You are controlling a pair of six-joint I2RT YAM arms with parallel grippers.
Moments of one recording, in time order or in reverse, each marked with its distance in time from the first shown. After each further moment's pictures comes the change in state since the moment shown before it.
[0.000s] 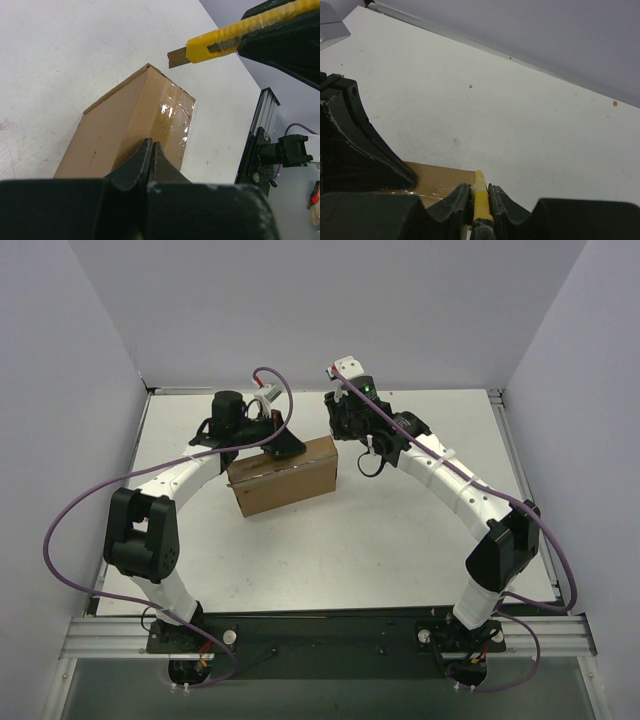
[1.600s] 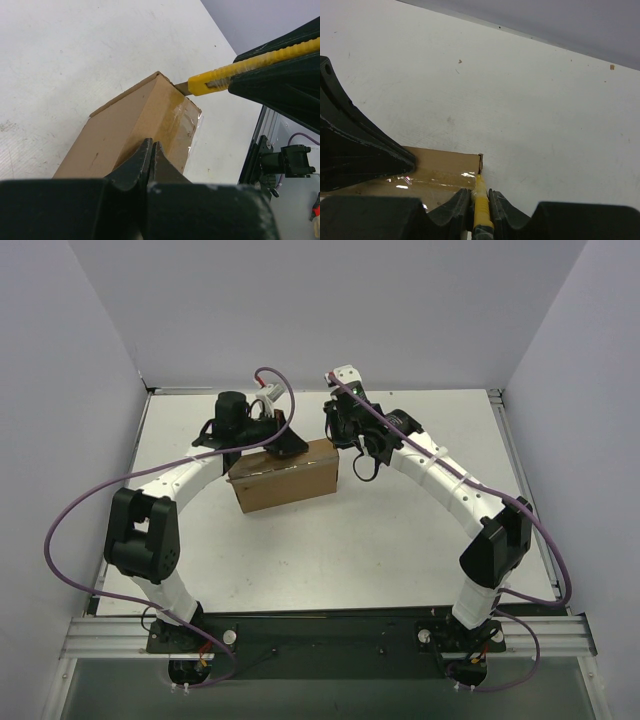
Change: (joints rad) left arm -0.021 0.000 -0.004 0.017 -0.056 -0.027; right arm 0.034 0.045 0.061 -0.175 0.083 0.103
